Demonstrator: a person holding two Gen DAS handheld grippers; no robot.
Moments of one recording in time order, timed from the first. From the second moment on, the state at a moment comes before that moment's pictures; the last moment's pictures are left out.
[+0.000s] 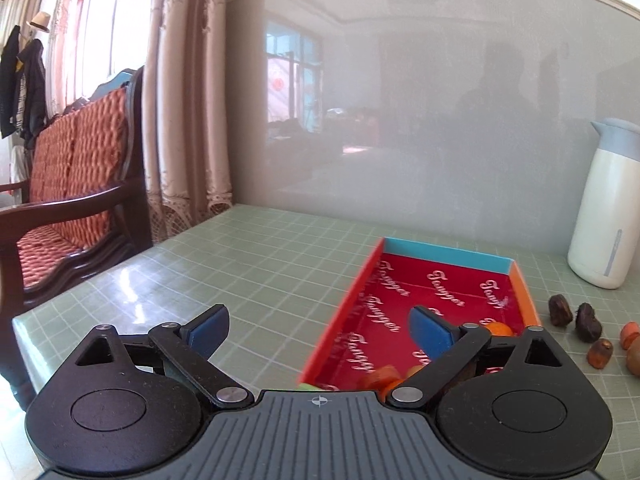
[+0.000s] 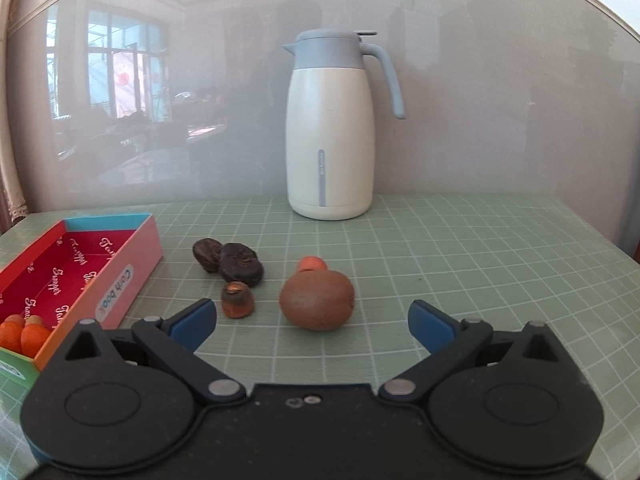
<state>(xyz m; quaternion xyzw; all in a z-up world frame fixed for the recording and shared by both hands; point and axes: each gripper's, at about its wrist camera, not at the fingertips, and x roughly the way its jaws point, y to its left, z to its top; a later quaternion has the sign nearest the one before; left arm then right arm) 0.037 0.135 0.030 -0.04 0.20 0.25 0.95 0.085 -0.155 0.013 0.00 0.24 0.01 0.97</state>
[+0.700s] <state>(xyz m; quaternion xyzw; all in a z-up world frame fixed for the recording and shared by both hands) 0.011 0.191 0.027 -0.07 0.20 0.31 0.93 0.124 -0.154 0.002 0.01 0.26 -0.01 0.97</state>
